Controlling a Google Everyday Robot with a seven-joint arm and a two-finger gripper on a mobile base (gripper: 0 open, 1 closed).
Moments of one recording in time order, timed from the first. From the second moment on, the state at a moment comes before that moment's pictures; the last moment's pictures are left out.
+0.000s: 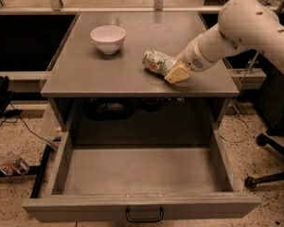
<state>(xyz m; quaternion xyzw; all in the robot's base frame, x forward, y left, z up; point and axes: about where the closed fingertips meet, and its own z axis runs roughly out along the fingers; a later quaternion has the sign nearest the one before) 0.678 -0.115 0.841 -0.53 0.78 0.07 0.34</state>
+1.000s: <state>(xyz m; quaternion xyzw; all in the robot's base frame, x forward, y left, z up) 0.672 -0.109 0.846 -0.54 0.77 0.07 0.33</state>
